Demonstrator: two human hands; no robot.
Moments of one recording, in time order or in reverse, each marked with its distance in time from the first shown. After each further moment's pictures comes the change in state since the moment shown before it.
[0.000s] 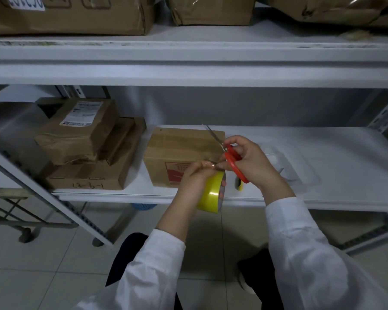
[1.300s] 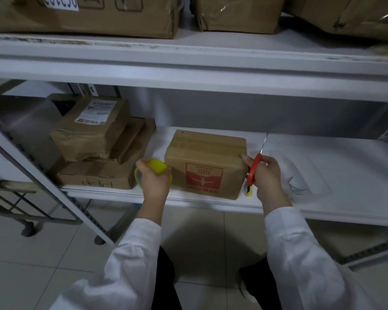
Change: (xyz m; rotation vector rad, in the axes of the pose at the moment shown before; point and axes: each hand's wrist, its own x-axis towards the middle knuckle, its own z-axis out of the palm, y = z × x) left_hand 0.062 -0.023 -0.103 0.381 0.660 0.242; right_hand 0.031 0.048 0.017 0.429 0.533 0.408
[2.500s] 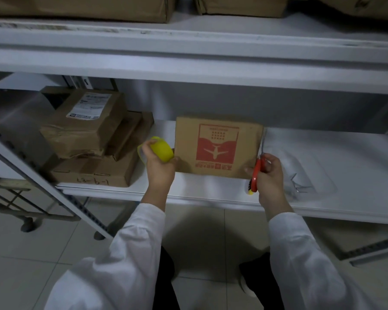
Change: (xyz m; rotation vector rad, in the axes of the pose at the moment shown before) left_hand 0.023 -0.001 0.029 -0.198 -0.098 0.139; right_hand 0.005 0.022 -0.009 0.048 -0.068 -0.119
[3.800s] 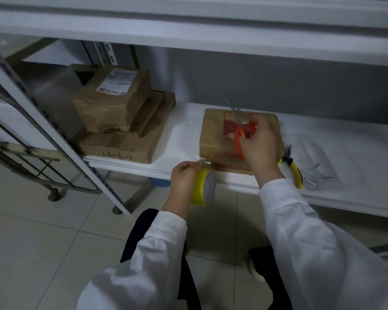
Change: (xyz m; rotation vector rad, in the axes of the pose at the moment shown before) left_hand -0.061 -0.008 -0.027 -0.114 -0.099 -0.532; right_hand -0.026 -0.025 0.073 -0.678 -0.089 -0.383
